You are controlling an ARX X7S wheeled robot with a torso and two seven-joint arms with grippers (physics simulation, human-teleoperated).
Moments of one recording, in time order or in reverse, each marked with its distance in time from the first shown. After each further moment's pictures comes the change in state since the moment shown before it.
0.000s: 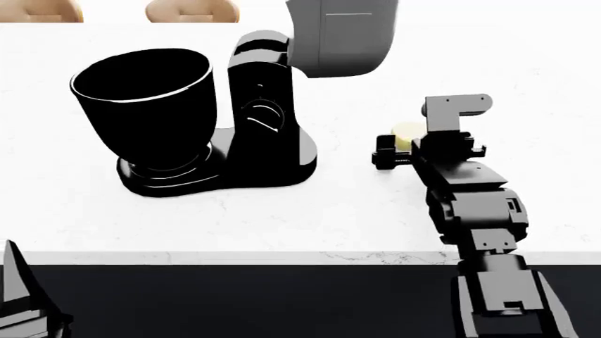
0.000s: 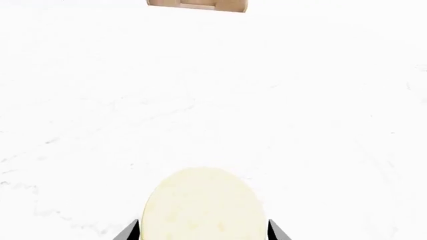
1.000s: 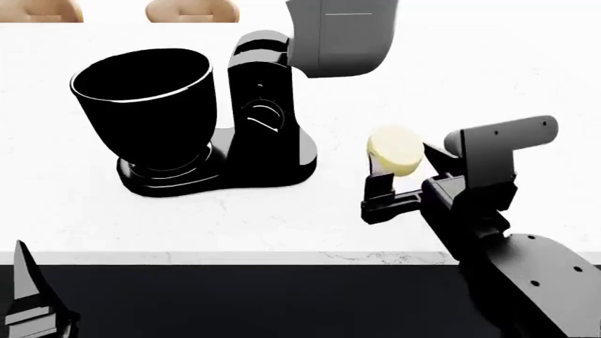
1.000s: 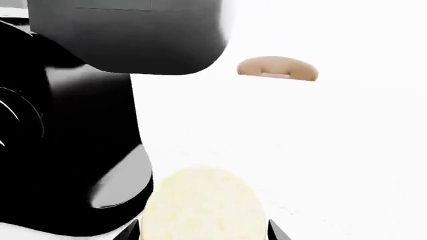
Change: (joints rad) left arm -0.023 0.002 0.024 -0.021 0.004 -0.014 0.001; right arm -0.396 0.048 0.219 -1.407 0.335 0.798 0.019
